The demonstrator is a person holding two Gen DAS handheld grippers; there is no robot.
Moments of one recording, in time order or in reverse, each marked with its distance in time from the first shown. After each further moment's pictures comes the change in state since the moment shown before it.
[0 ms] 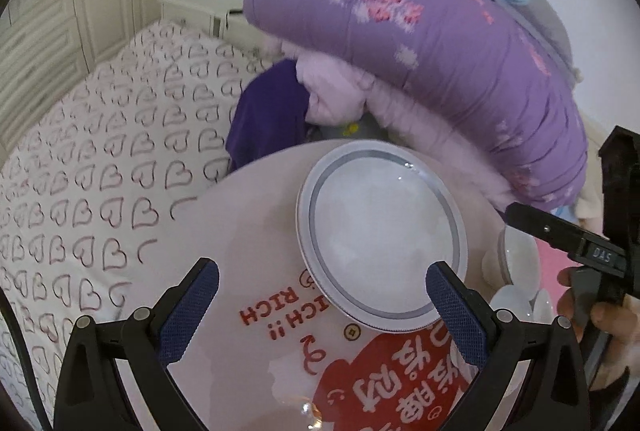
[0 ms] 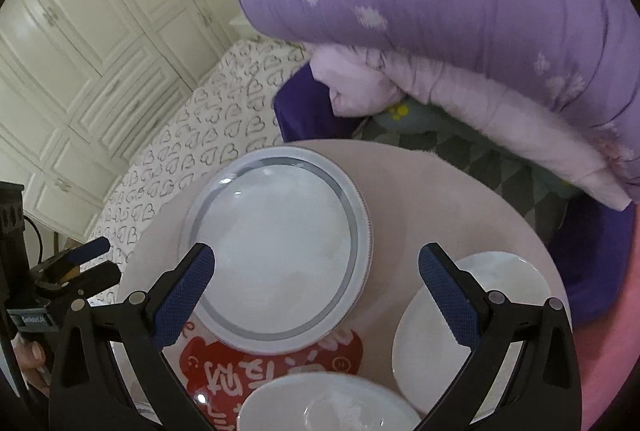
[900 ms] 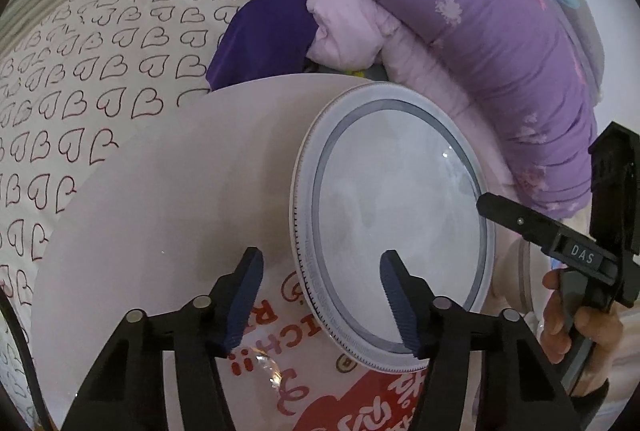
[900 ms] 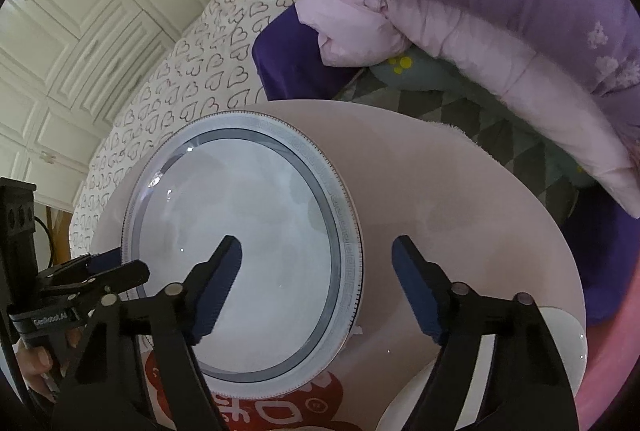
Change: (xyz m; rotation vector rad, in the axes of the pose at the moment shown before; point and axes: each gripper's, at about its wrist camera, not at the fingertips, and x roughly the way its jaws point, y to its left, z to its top) left arm 0.134 0.035 0.035 -0.146 0.189 -0.099; right arm 0.076 -0.009 0.020 -0.019 0.198 -0.026
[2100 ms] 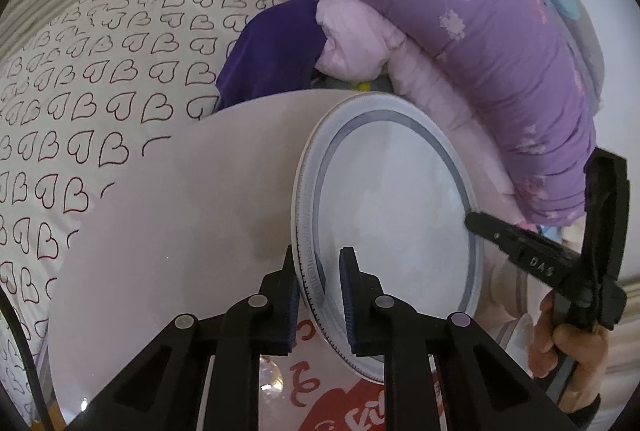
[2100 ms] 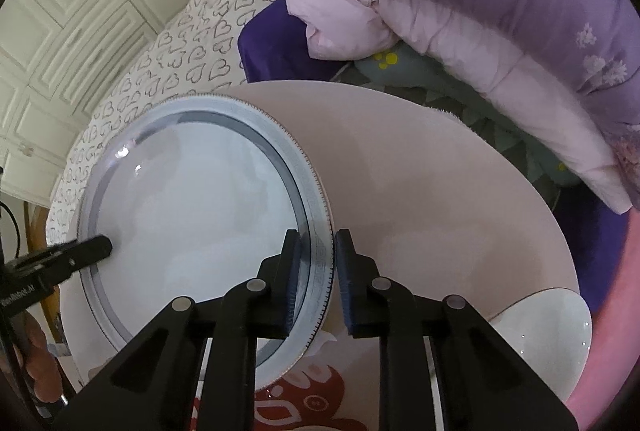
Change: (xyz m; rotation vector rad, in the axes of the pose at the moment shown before) left arm -0.028 0.004 -0.016 -0.012 -0.029 0.013; right arm 0.007 0.013 -0.012 -0.012 -0.002 -0.097
